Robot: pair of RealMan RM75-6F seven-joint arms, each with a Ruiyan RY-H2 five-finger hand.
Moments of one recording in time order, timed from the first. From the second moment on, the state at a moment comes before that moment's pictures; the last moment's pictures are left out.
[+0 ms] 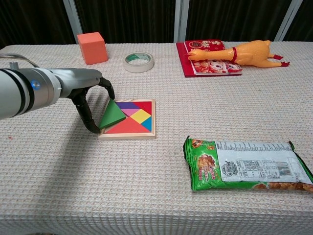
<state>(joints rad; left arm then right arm) -0.97 -1.61 -0.18 -1.80 0.34 1.21 0.83 0.14 -1.24 0.10 -1.38 -1.42 1.38 0.13</state>
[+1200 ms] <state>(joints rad) -0.96 -1.59 -0.19 -1.84 0.36 1.20 0.79 0.14 -1.24 0.10 -1.37 -1.42 1.38 0.14</state>
